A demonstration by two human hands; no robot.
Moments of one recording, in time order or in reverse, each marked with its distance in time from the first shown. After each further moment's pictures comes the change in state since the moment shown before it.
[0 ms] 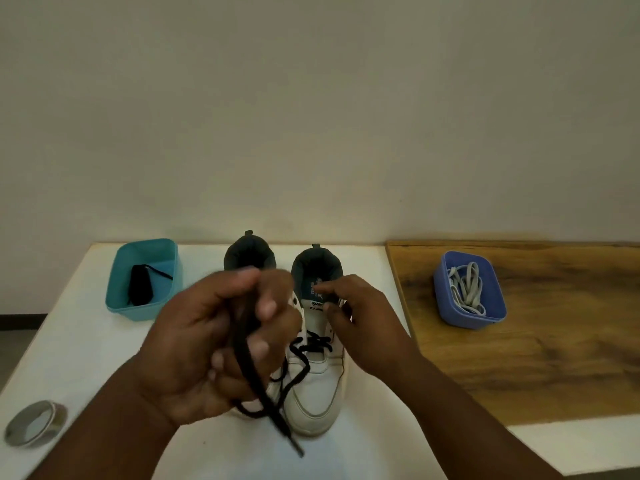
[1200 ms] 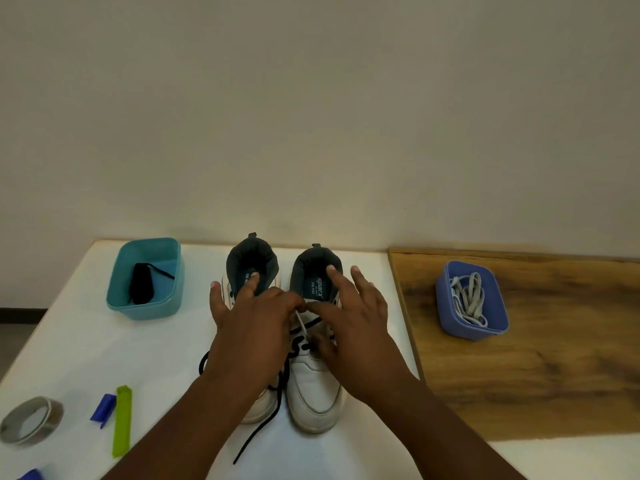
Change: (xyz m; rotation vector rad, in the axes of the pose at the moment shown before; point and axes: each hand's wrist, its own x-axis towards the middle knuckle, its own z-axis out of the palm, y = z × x) left_hand 0.040 -0.053 -0.065 2.069 0.950 -0.128; right_hand -0.007 -0.011 0.014 -0.391 -0.081 -0.085
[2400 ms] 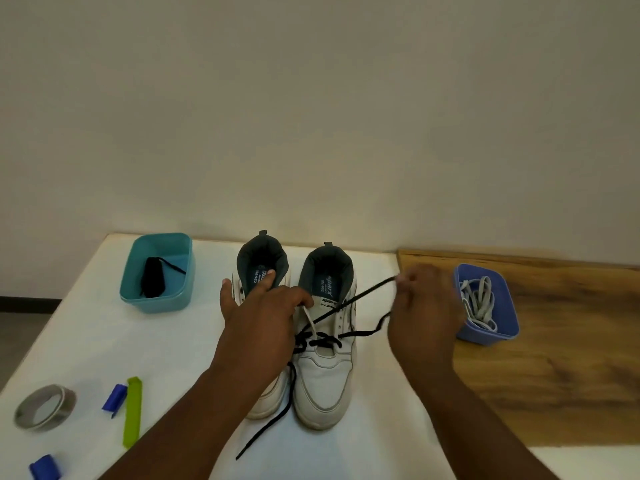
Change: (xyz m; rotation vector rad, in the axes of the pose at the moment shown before) left_hand 0.002 -0.010 0.006 -0.062 0.036 0.013; right_hand 0.007 0.041 -0.022 0.111 0.594 0.455
